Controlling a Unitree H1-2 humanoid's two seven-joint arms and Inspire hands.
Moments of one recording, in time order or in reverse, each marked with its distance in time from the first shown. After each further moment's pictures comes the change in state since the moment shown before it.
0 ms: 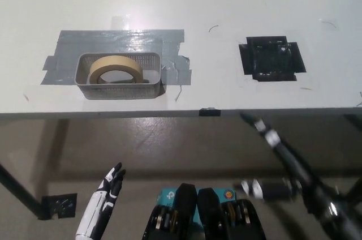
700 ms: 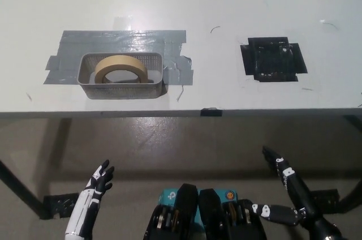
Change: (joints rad) left_arm 0.004 0.001 0.041 -0.012 -0.063 0.014 -0.008; right_arm 0.011 0.077 -0.081 0.387 0.095 -0.257 -0.090
